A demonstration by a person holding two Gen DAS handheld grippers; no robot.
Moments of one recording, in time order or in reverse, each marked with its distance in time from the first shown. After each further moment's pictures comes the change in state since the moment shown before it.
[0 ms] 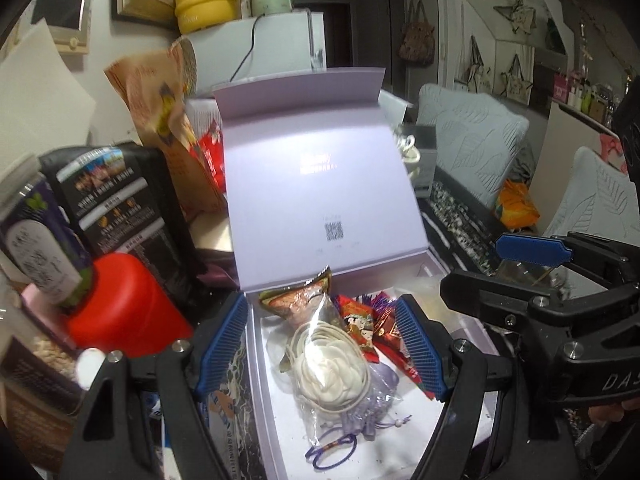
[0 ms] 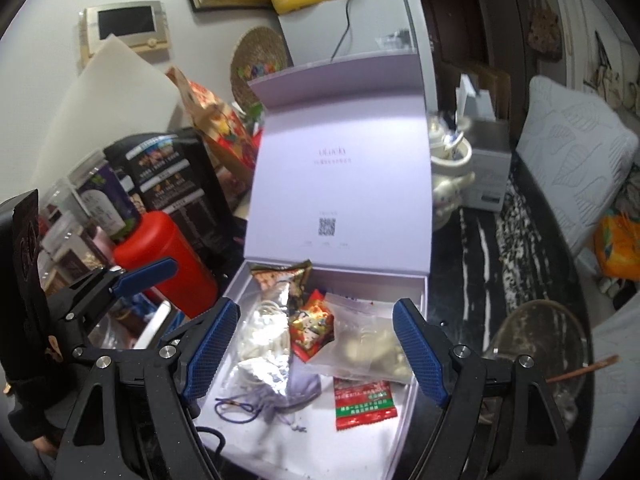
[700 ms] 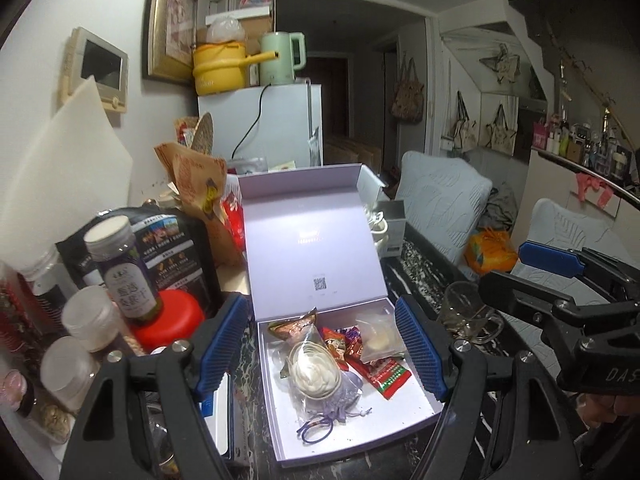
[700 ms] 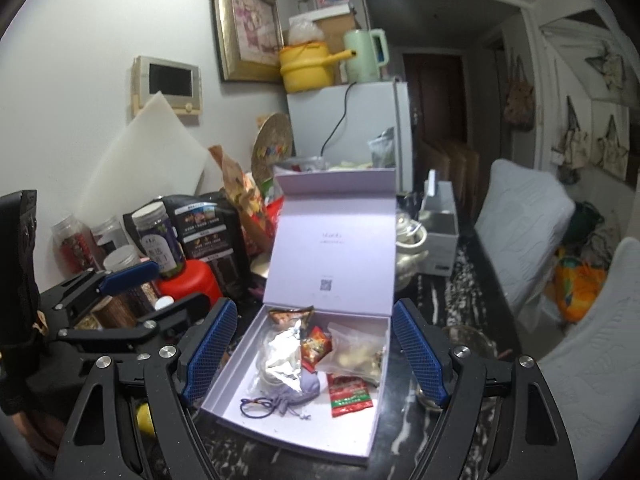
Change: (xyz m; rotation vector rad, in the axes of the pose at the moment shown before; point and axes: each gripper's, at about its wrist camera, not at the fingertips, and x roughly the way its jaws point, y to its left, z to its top) left arm -0.130 -0.004 0.004 -0.023 -0.201 -0.027; right arm -0.135 0.050 -0.015 -0.069 -0.250 -0.111
